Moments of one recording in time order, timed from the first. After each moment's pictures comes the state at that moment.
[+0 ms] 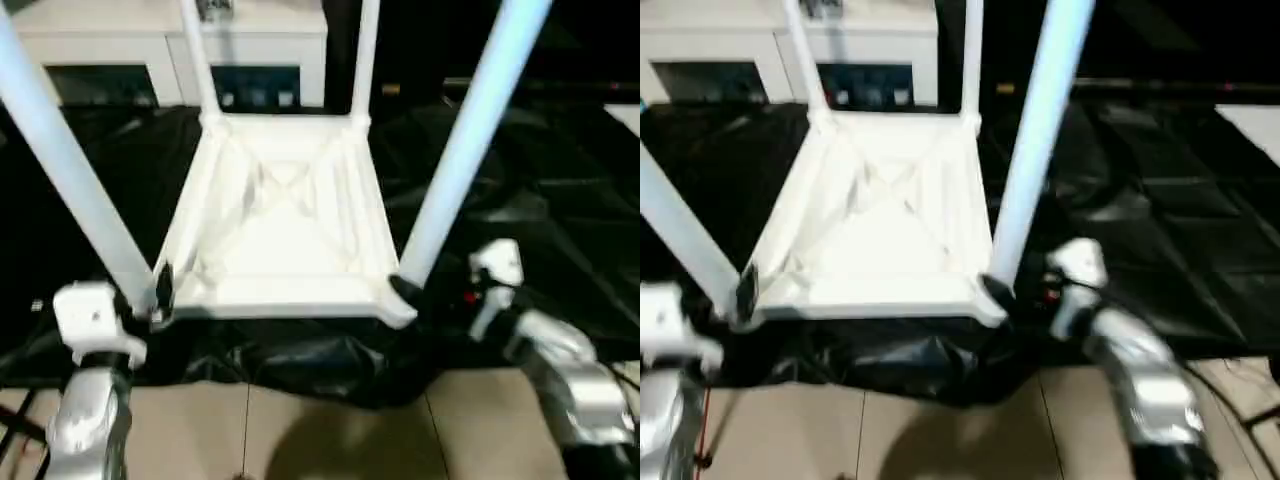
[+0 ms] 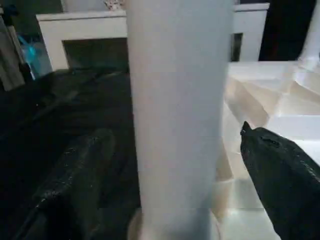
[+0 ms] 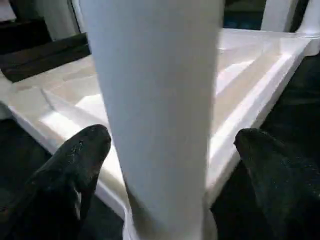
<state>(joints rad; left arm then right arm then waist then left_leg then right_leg) 0.08 0.15 0.30 -0.04 -0.11 -0.02 -0.16 -0.19 -0.29 -0.03 0.13 0.32 0.23 0.73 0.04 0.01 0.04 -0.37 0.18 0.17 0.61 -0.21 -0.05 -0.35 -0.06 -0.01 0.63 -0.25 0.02</state>
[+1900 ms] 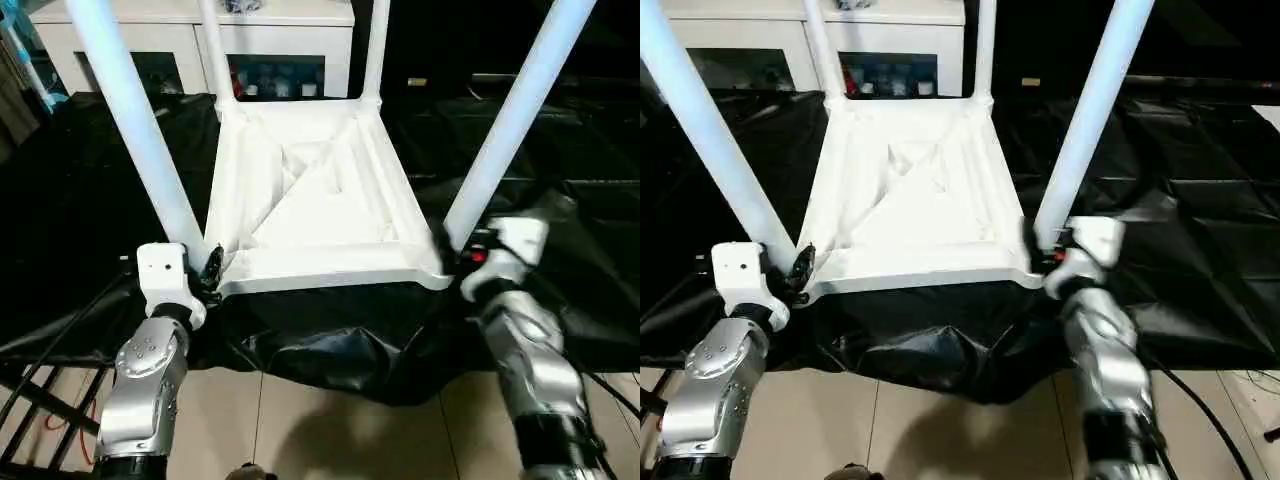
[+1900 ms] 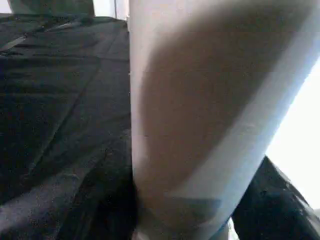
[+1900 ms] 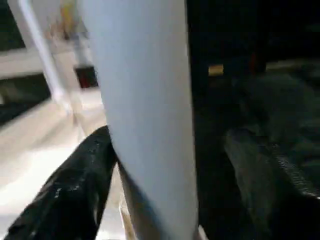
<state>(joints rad) -0.14 0.10 0.16 0.09 -0.12 0.18 -0.15 -0.22 -0.12 -0.19 0.13 0.28 0.04 0.27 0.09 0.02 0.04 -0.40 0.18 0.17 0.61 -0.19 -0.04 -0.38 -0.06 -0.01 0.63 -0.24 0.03</state>
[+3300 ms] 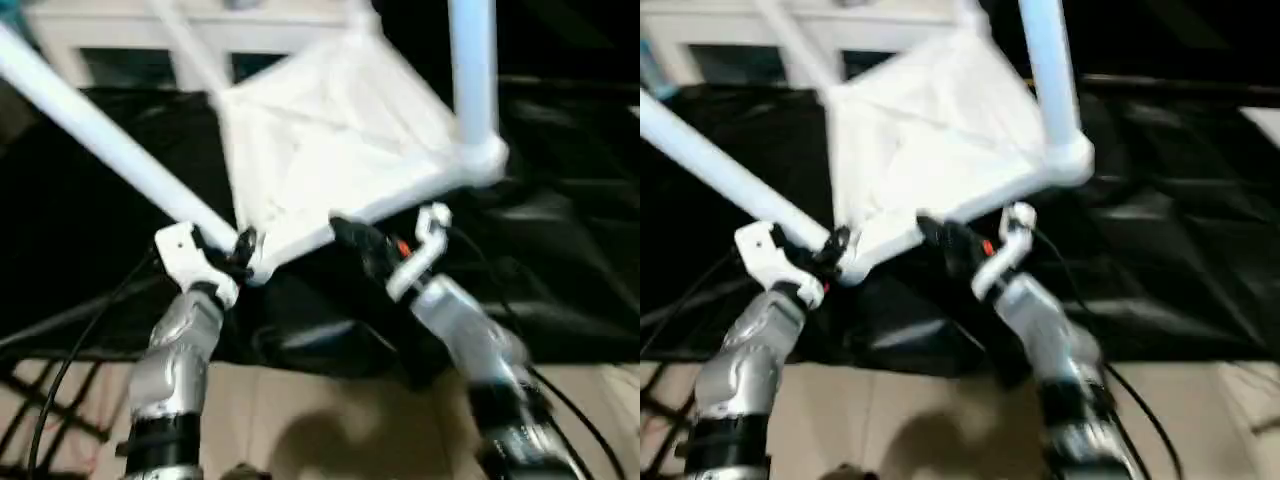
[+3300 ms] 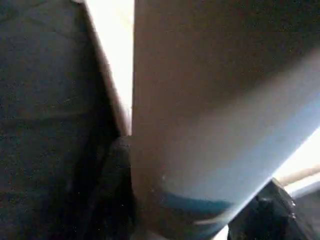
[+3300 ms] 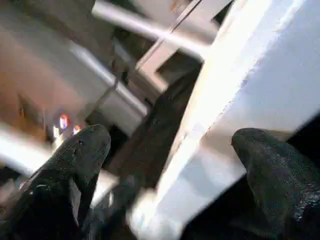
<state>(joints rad) -0.30 -0.04 0.25 0.15 -0.34 0.35 -0.18 -0.52 0.05 -0.17 0.48 0.73 0.42 0.53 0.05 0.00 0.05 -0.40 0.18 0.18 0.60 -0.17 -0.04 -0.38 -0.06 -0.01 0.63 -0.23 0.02</state>
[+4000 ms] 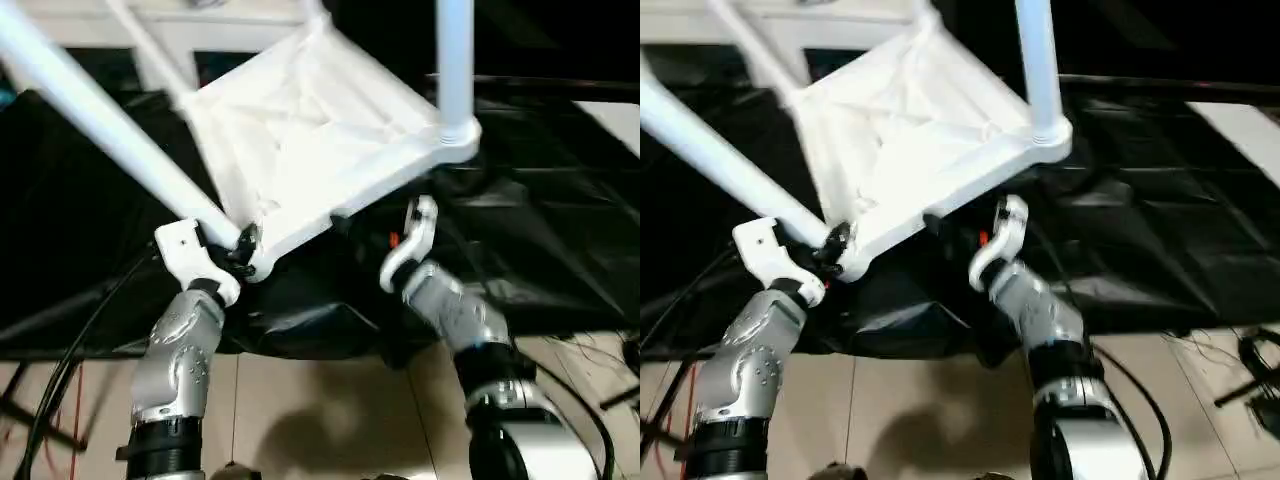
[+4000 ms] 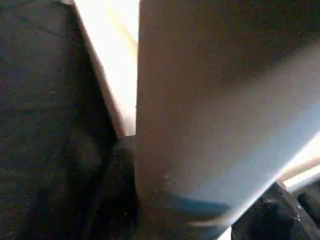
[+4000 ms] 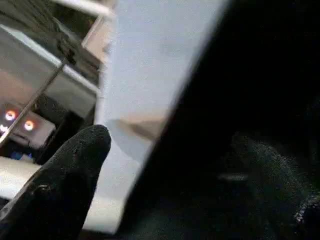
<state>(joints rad) -0.27 -0.05 0.24 0.09 -0.33 0.35 -0.17 -0.60 0.00 -0.19 0.68 0.66 0.46 0.50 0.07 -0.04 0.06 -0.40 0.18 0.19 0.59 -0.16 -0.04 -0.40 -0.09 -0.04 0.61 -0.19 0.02</state>
